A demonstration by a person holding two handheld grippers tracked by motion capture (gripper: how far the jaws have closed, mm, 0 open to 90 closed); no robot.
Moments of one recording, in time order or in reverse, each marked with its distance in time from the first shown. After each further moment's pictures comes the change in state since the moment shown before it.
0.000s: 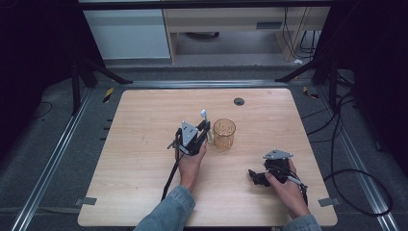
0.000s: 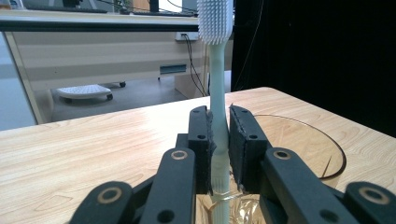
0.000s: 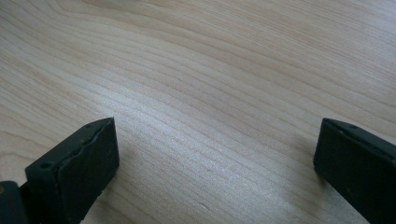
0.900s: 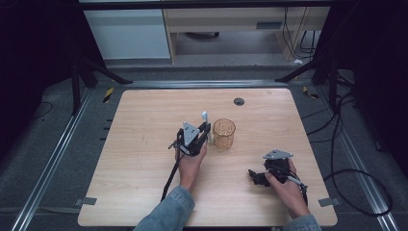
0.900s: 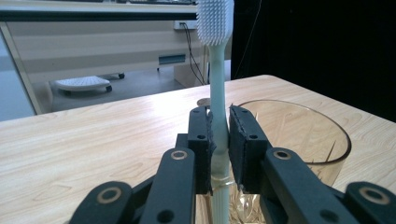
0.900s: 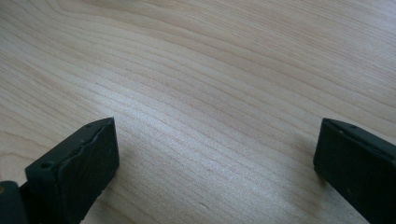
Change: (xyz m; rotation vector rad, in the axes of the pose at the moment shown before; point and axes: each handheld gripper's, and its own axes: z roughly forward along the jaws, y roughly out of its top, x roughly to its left) left arm 0.000 -0.005 0.003 0.049 -0.003 0.010; right arm 0.000 0.000 0.000 0.000 0.001 0.001
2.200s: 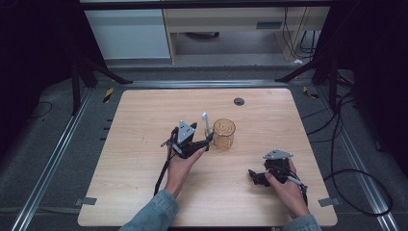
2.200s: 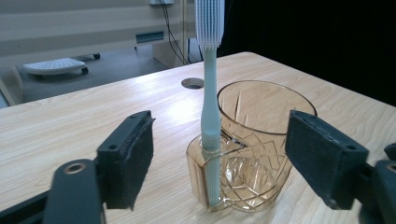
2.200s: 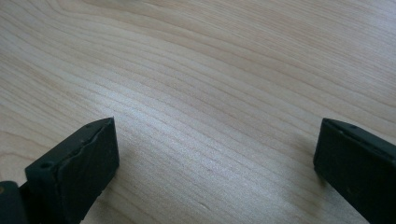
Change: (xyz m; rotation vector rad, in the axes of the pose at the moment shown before) left arm 0.013 0.016 -0.020 0.115 -0.107 0.032; right arm 0.000 0.000 0.000 0.000 0.000 -0.001
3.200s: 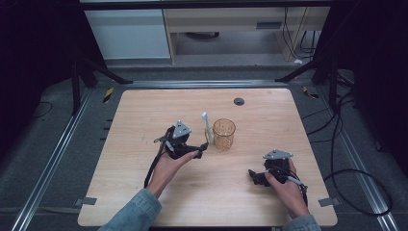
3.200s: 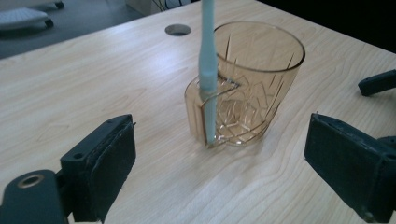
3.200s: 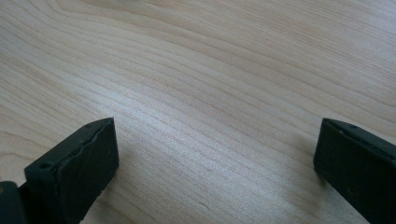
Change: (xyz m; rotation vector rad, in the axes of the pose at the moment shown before) left arm 0.017 0.007 -0.018 0.241 -0.101 0.031; right arm 0.000 0.000 0.000 0.001 -0.001 0.002
